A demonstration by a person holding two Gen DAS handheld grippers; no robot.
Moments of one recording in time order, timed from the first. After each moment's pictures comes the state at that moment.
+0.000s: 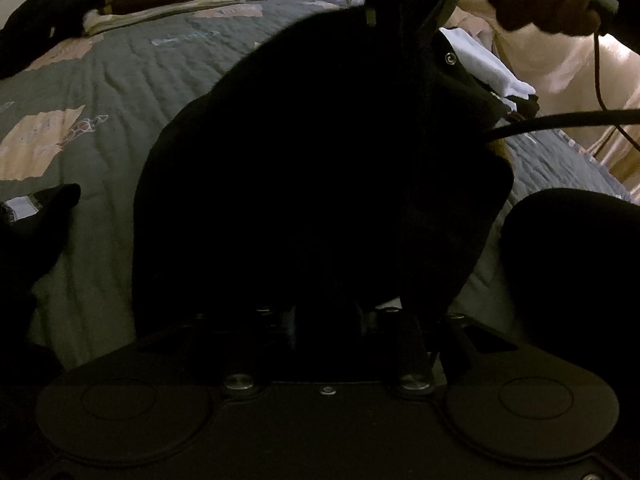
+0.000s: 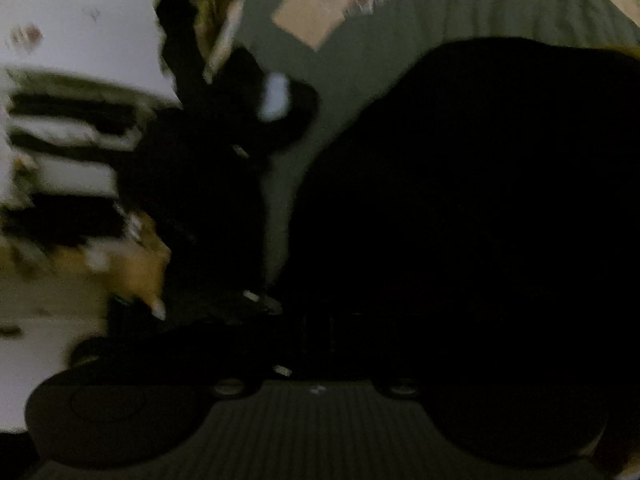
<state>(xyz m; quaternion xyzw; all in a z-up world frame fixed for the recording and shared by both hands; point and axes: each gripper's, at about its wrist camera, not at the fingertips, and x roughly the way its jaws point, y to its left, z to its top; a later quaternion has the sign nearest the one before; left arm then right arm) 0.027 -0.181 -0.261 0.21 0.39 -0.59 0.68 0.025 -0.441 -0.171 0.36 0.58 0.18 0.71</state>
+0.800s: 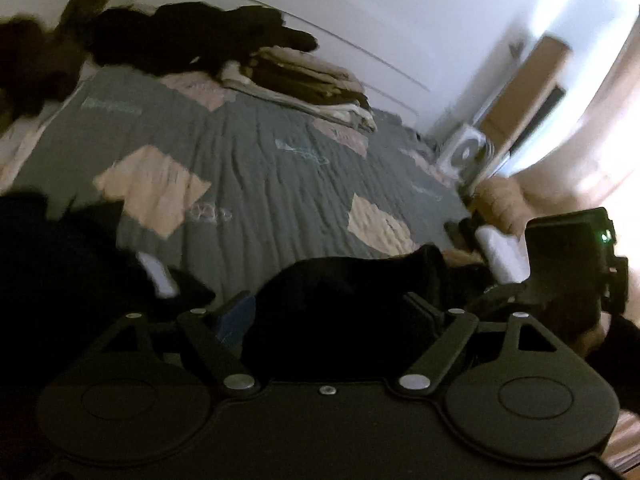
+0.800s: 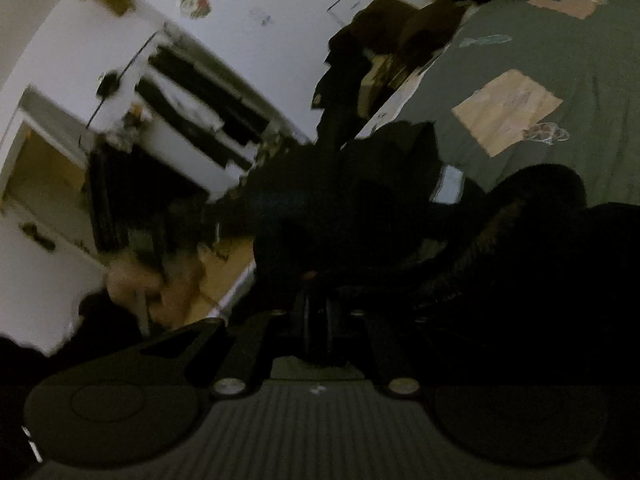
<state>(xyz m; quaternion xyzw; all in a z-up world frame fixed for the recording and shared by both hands) 0.140 -0.132 -0.110 -0.01 0.40 -0.51 0.77 0.016 -0.363 -0.112 0.24 0.43 0.34 0.80</state>
